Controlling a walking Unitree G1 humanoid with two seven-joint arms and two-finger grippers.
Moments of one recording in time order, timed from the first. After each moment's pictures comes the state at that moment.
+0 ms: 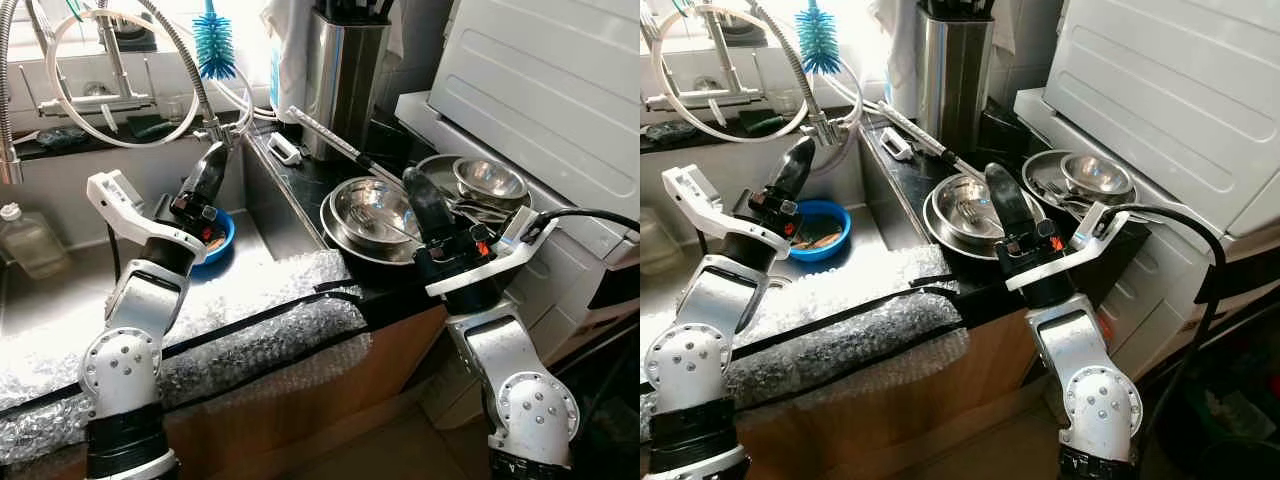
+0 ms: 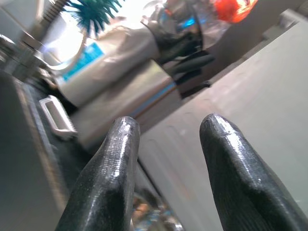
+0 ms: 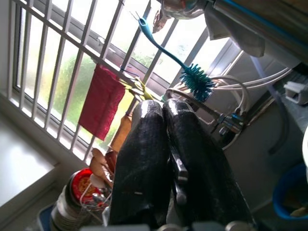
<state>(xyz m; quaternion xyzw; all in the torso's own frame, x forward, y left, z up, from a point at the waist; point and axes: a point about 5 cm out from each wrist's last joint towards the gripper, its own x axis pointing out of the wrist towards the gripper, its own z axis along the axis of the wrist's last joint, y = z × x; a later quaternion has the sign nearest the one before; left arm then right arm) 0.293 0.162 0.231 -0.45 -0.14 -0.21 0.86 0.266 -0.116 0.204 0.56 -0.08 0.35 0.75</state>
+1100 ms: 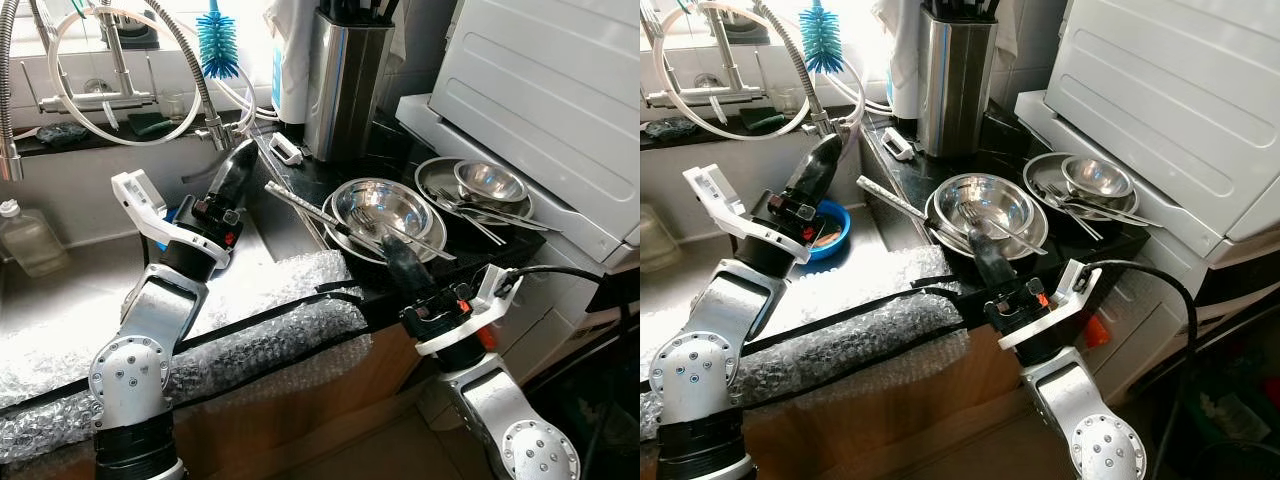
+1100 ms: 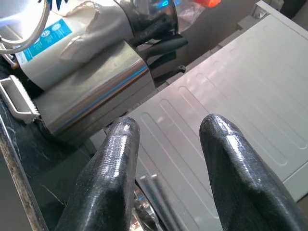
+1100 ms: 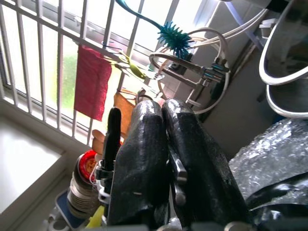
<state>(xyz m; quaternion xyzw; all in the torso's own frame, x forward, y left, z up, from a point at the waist) 0.284 0.146 0.236 -0.46 -0.13 -0.26 0.84 0.240 -0.115 0.159 0.60 -0.01 0.36 0.71</state>
